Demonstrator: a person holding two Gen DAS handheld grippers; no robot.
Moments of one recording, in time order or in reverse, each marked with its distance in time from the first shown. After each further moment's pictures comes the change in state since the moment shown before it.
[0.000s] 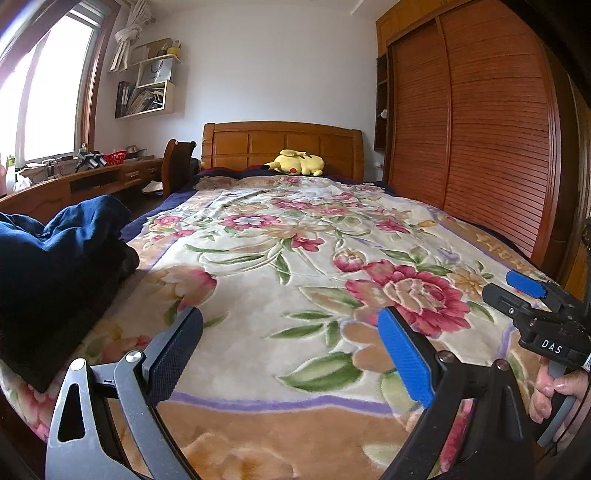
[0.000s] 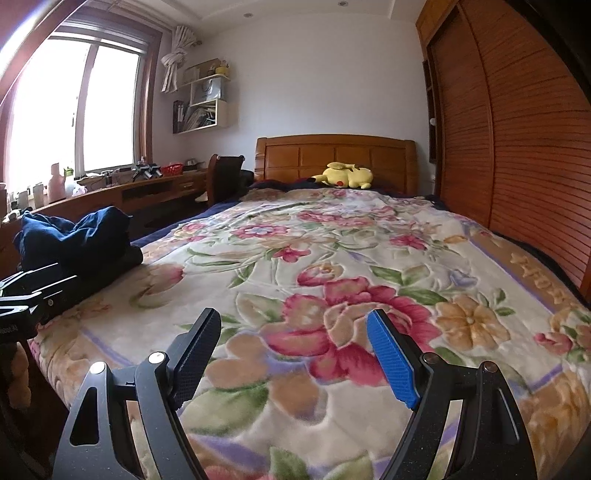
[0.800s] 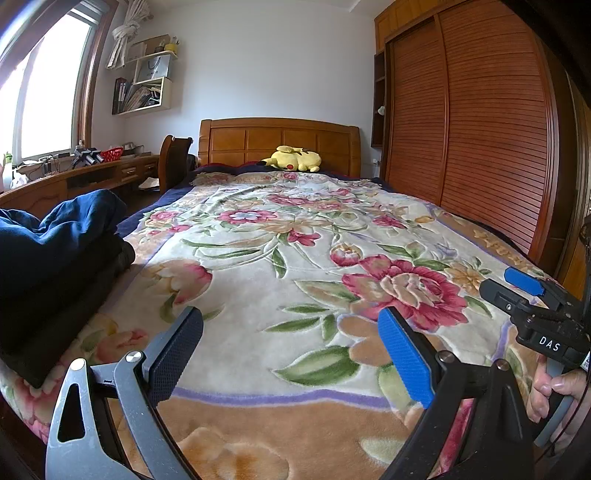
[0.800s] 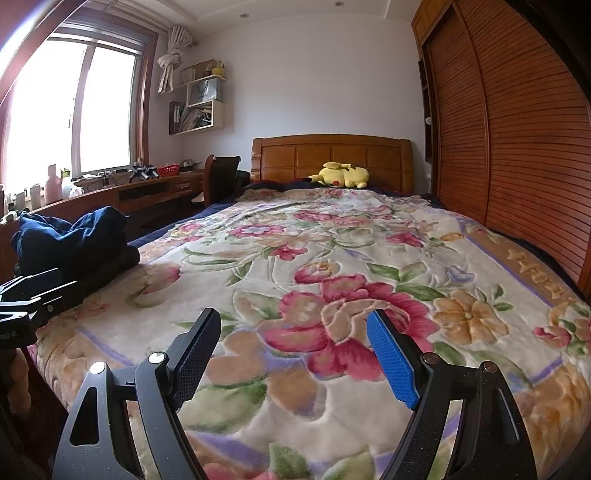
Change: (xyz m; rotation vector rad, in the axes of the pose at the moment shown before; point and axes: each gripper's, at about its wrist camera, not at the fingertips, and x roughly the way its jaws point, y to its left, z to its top) left arm 0.003 -0.002 -0.005 0.003 0.013 -0.009; right arm 0.010 -0.001 -0.011 0.008 -0.005 -0.007
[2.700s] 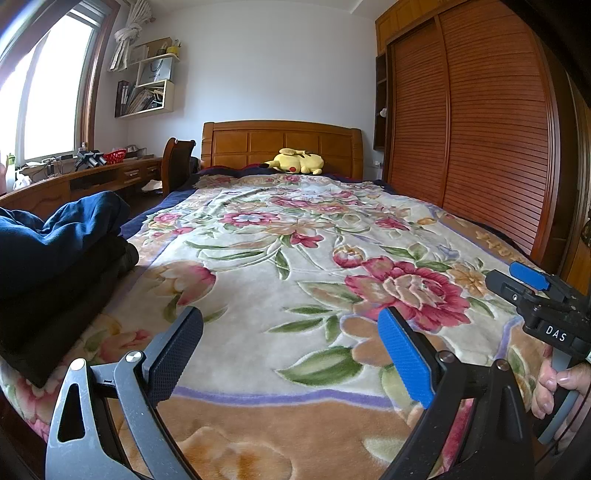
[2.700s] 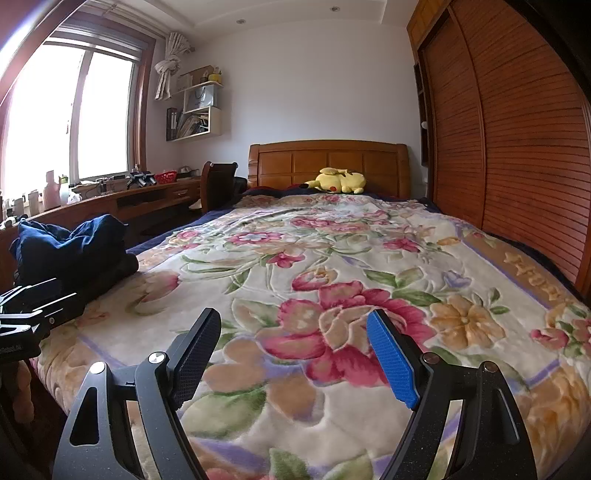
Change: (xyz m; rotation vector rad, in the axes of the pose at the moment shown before) left arm 0.000 0.002 -0.001 -0.001 -0.005 0.003; right arm -0.003 -0.007 -0.002 -0.003 -0.022 0.007
